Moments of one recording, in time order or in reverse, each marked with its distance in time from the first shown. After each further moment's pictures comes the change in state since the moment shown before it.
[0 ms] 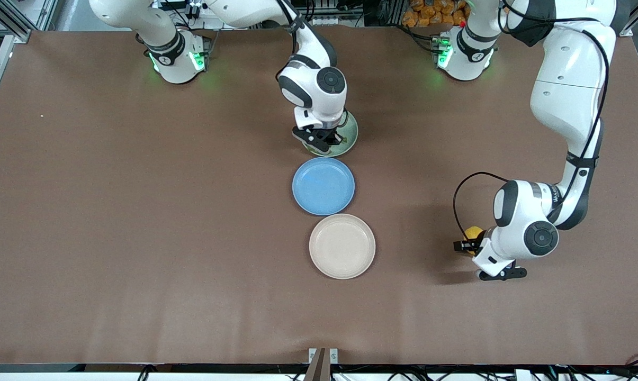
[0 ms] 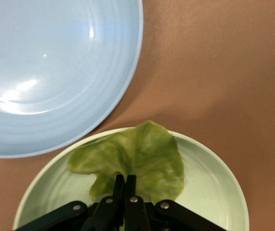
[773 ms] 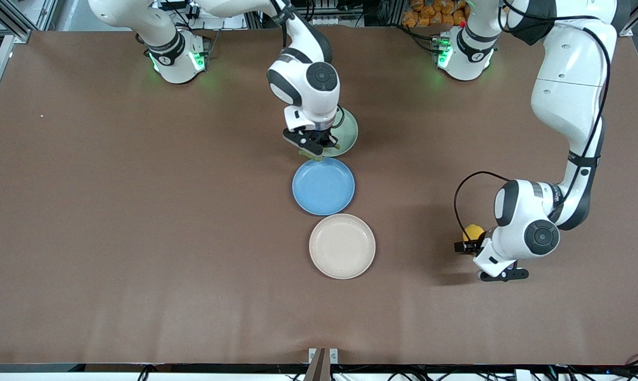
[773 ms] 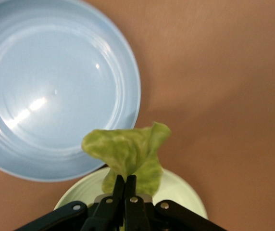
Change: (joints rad) left arm 0.000 -0.020 0.000 0.012 0.034 0.002 0.000; right arm -0.082 -0.113 -0.021 0.013 -0.001 -0.147 -0.167
